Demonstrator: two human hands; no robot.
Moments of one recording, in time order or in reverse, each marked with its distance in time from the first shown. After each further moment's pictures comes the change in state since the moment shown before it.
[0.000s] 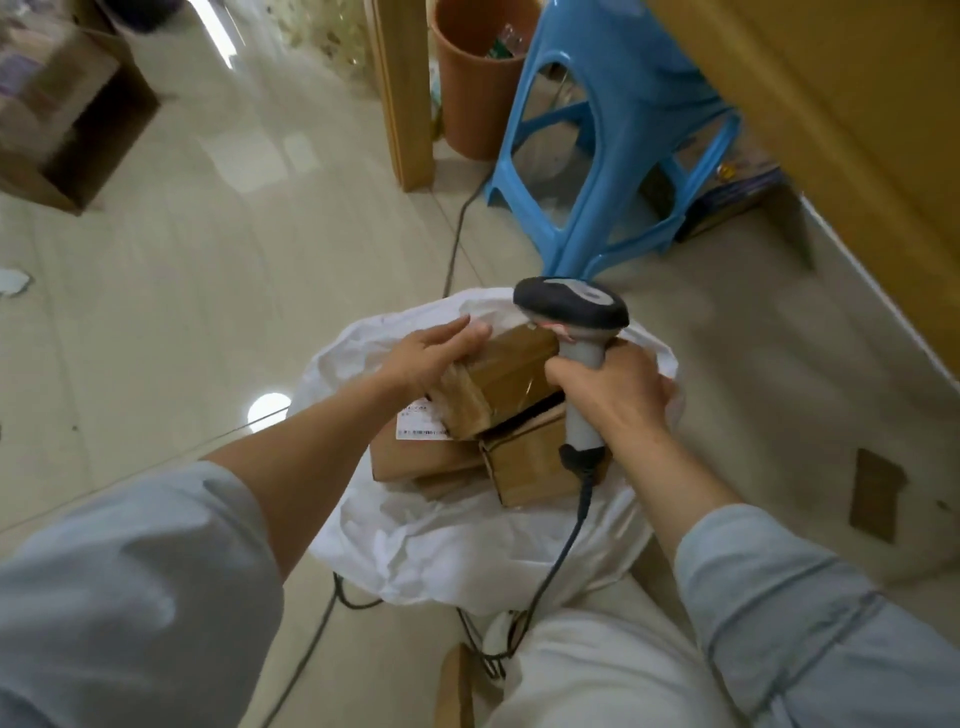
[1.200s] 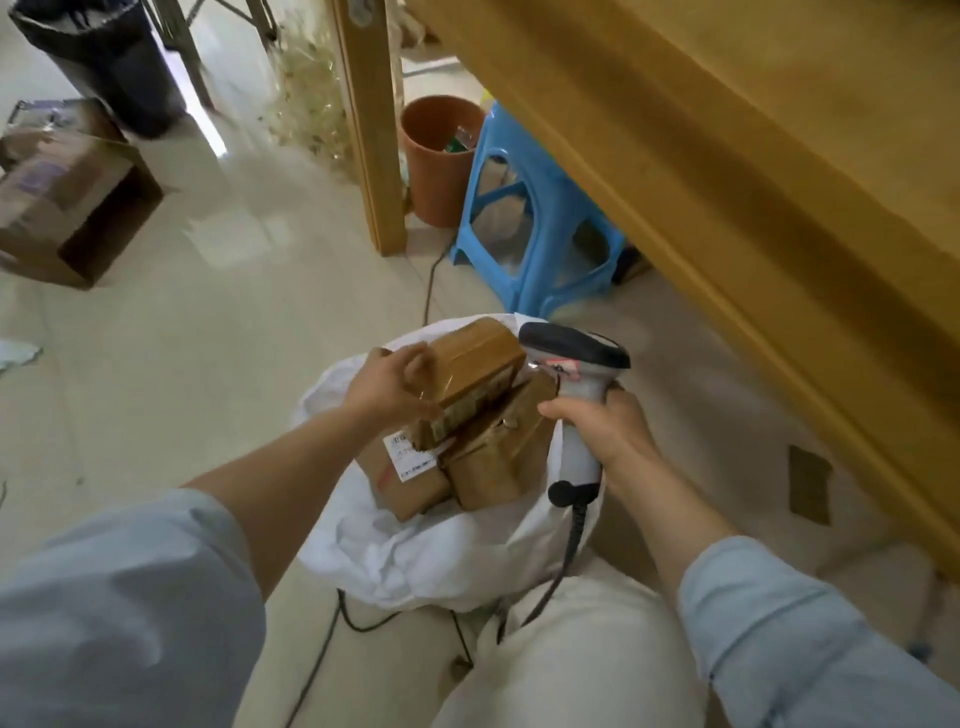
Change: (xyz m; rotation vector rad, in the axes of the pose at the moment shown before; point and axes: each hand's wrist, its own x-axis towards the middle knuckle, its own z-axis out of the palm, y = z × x) left_hand -0.078 0.019 -0.016 0.528 0.144 0.163; right_hand -0.088 0.020 -0.049 0.436 -0.044 0.167
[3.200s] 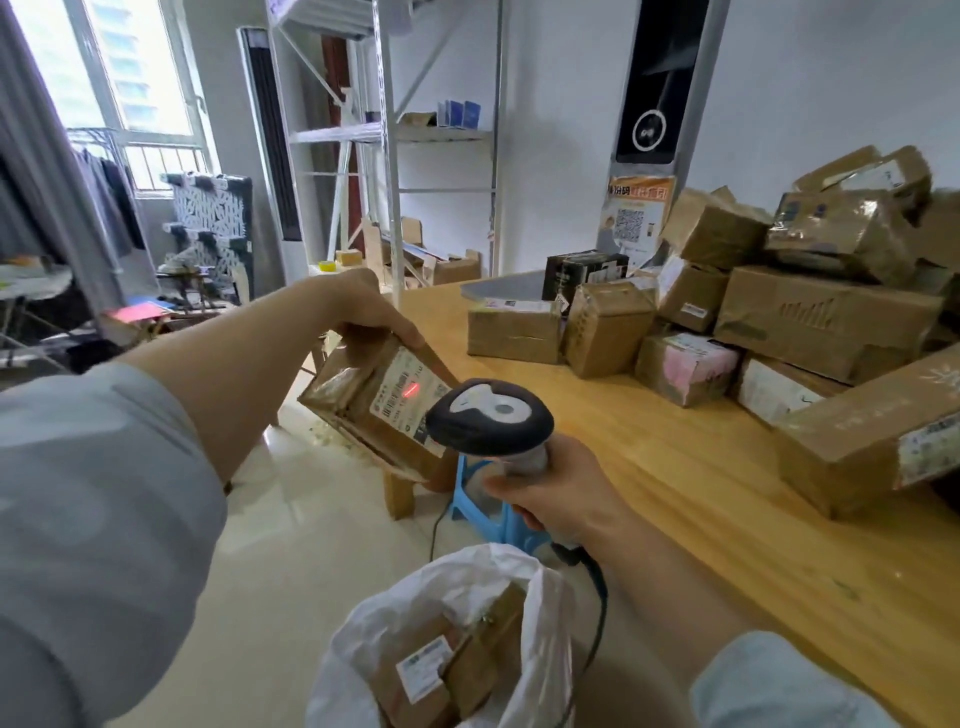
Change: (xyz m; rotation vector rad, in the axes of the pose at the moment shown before) left_hand -0.248 0.257 -0.316 0.154 0.311 0.180; right_hand -0.278 -0.145 -0.111 -0.001 -0.087 -0.748
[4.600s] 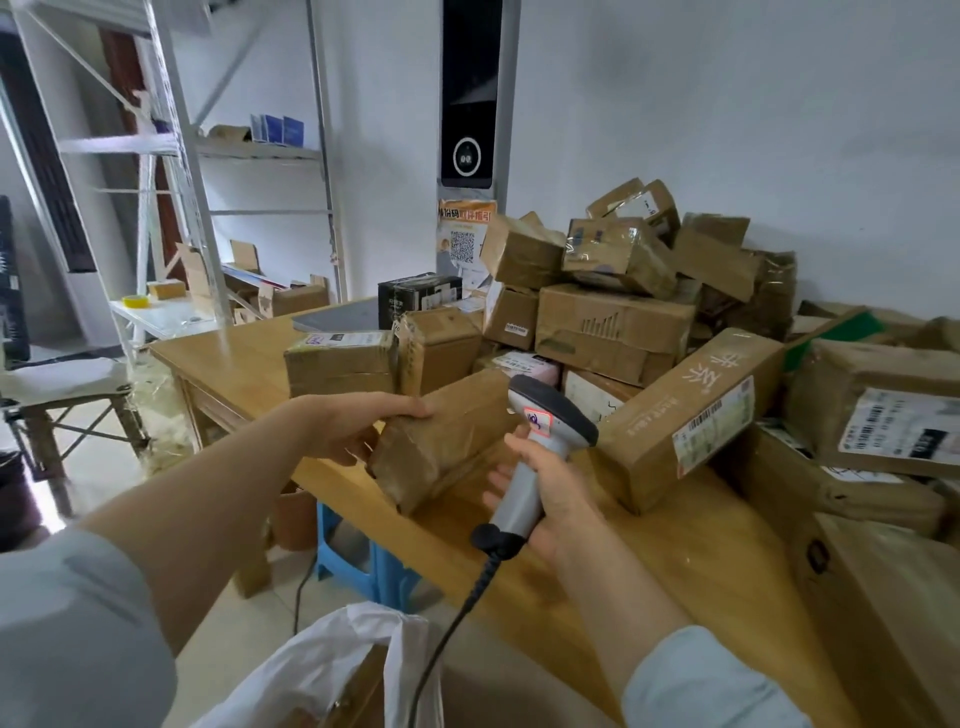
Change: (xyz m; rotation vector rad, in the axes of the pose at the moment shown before) left_hand 0.031 0.118 0.151 -0.231 -0.582 0.162; right_hand 0.028 0.070 -0.127 0.966 0.562 0.367
